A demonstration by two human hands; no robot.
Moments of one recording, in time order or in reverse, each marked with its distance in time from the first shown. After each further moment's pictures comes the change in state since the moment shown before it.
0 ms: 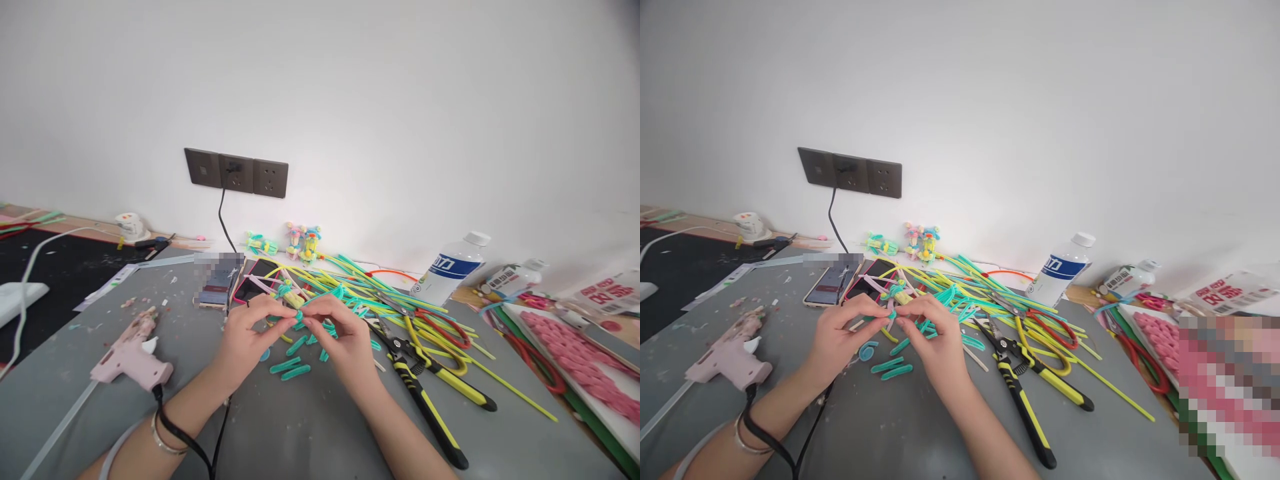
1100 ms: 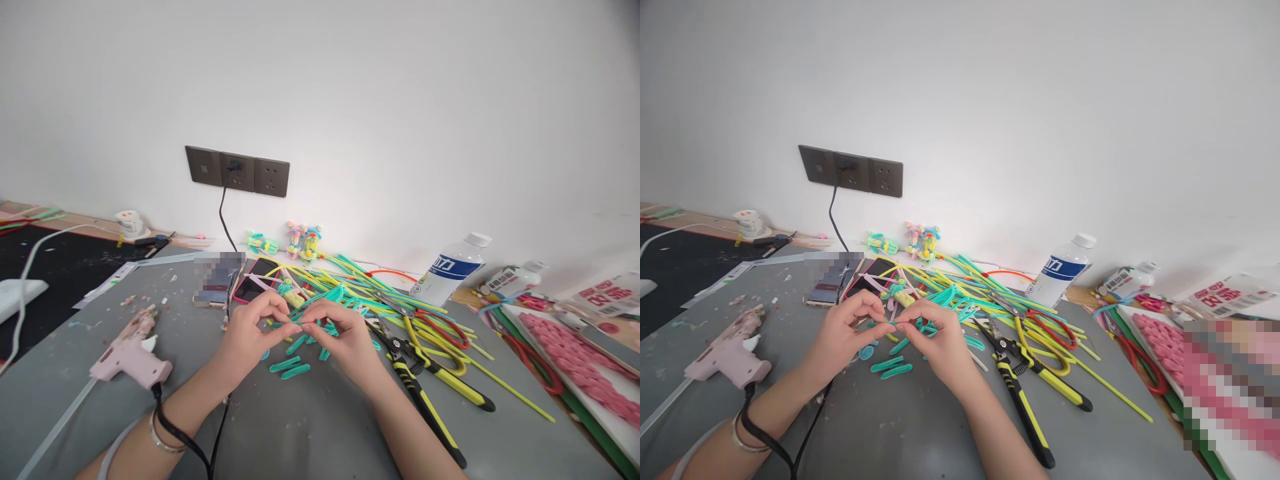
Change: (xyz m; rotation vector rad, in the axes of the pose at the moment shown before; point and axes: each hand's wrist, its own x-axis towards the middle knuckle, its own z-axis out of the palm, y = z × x) left_hand -0.001 0.003 -0.001 -0.080 -0.130 -0.369; right_hand 0.005 0.002 -0.013 0.001 -0.196 0.049
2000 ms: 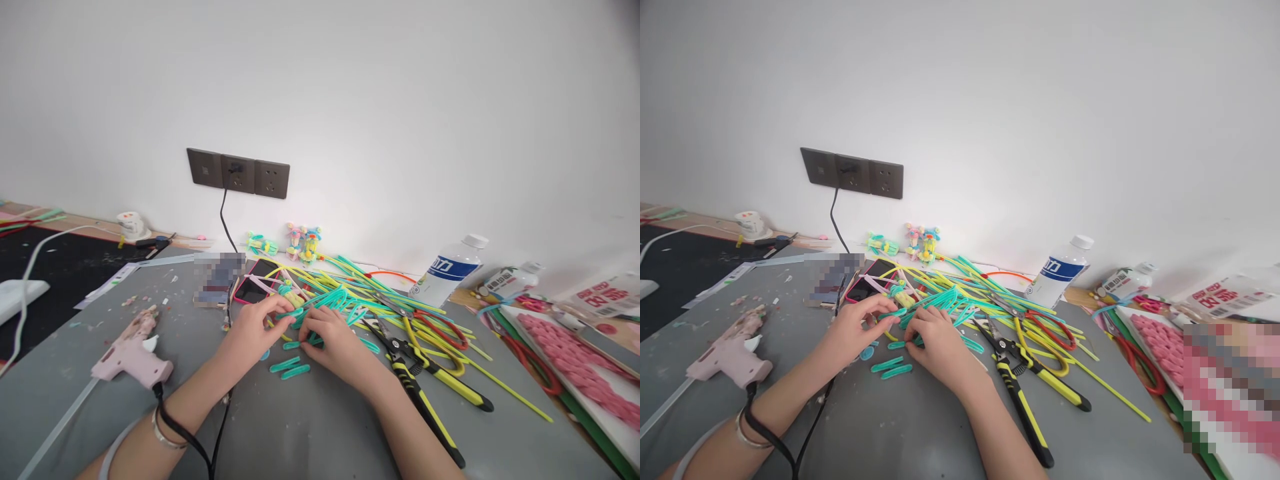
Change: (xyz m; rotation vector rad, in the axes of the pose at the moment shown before) left_hand 0.008 -0.014 0.002 0.263 -0.133 -0.074; right_hand -0.004 0.020 -0.007 -0.792 -0.373 0.048
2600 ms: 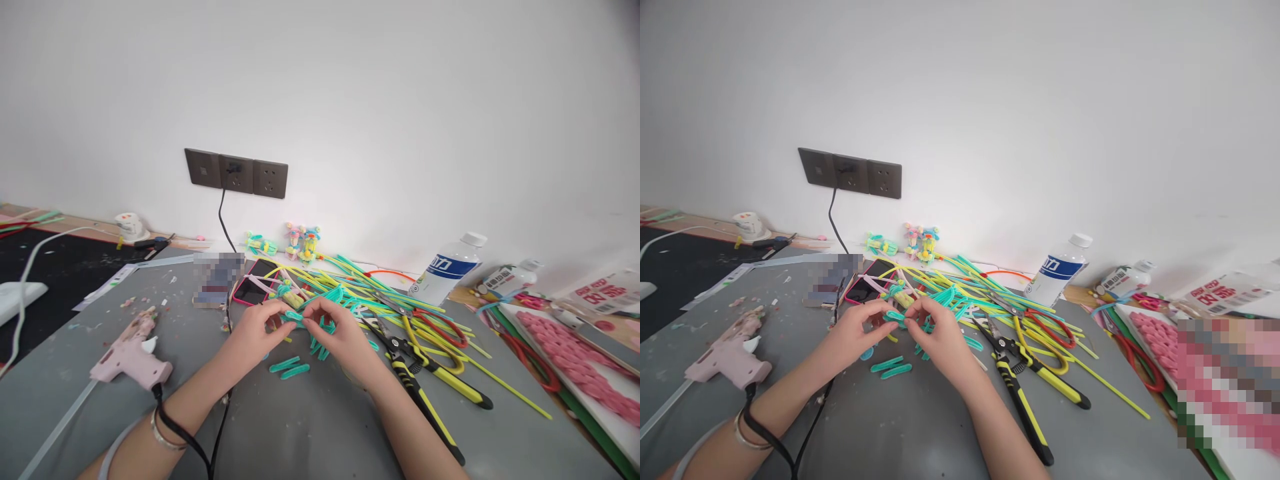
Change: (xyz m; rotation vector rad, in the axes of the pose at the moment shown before) left_hand 0.001 0.008 -0.001 -0.042 -0.067 0.027; right_hand 0.005 -0.007 -0.008 0.526 0.240 0.133
